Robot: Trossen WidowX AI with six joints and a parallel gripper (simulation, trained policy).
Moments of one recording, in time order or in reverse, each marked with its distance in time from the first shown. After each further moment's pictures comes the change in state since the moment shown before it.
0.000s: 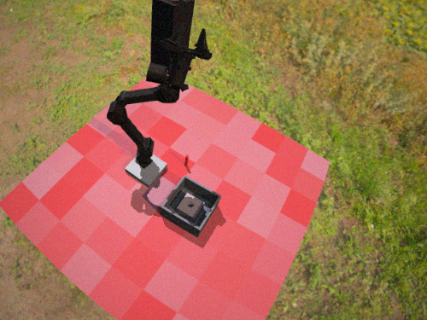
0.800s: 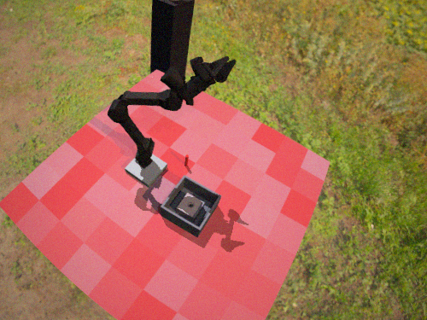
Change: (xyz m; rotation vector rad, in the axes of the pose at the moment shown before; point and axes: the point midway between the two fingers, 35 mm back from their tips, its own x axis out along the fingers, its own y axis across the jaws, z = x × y) arm -0.057 0.090 -0.093 0.436 0.521 0.232
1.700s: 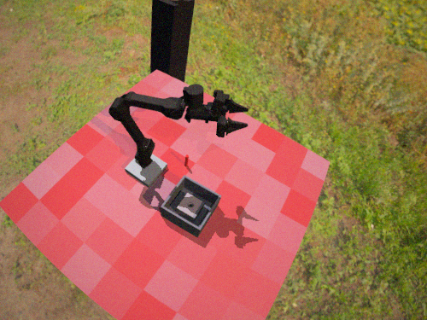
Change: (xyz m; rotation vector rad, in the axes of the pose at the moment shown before) arm -0.074 0.067 -0.160 0.544 0.761 0.047
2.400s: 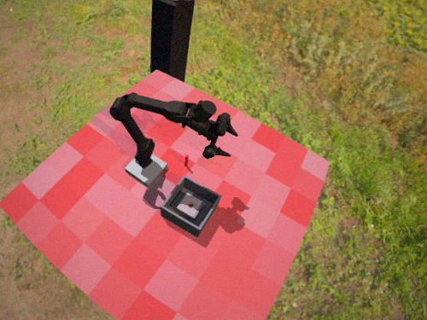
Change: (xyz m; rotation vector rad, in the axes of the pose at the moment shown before) arm -0.029 0.015 -0.136 0.438 0.571 -0.100
